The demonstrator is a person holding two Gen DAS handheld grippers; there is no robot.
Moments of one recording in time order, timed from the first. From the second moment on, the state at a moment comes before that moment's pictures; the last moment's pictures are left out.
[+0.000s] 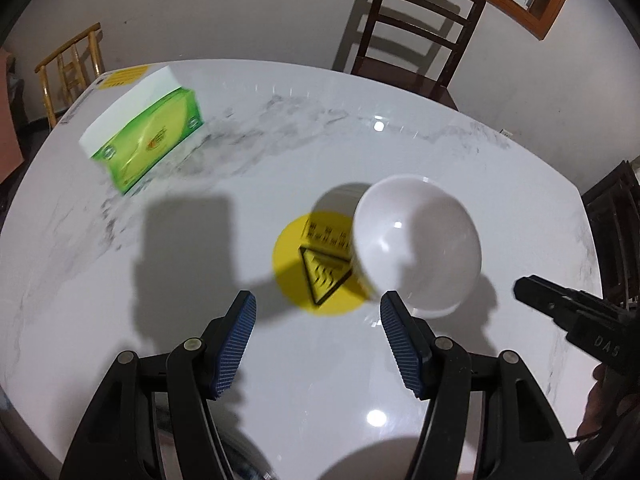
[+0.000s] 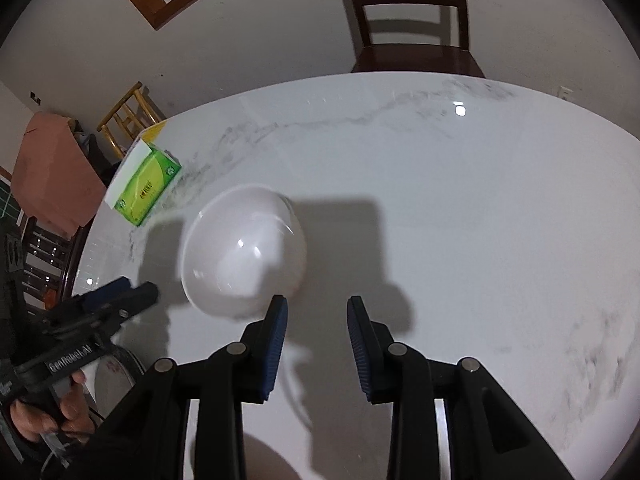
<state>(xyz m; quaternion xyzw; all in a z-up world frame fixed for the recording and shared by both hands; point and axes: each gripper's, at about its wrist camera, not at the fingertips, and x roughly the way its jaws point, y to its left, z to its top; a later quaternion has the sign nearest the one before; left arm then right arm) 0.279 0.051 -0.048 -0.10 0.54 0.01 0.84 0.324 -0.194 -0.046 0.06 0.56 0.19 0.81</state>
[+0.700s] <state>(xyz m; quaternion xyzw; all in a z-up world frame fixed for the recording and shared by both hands) 0.335 0.041 -0.101 -0.15 0.56 0.01 0.81 0.355 -0.146 -0.086 0.03 0.58 0.19 0.79</state>
